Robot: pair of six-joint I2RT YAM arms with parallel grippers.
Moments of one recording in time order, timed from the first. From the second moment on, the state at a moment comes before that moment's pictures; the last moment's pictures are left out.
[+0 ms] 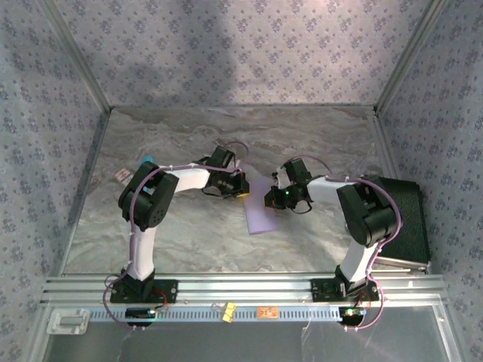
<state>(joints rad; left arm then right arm) -0.59 2.04 1.22 -0.20 0.54 -0.70 0.41 1.76 0.84 -0.18 -0.56 0.43</state>
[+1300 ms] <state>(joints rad) -0.54 2.11 1.36 -0.27 0.46 -0.88 0.39 1.75 0.81 -0.13 -0.57 0.40</state>
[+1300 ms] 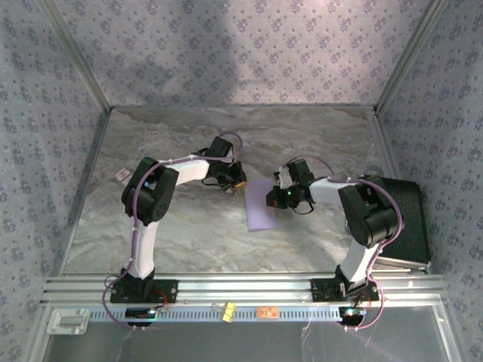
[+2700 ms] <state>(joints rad) -0.59 1.89 1.24 -0.28 0.40 -0.90 0.36 1.39 0.70 -0.17 -0.60 0.63</state>
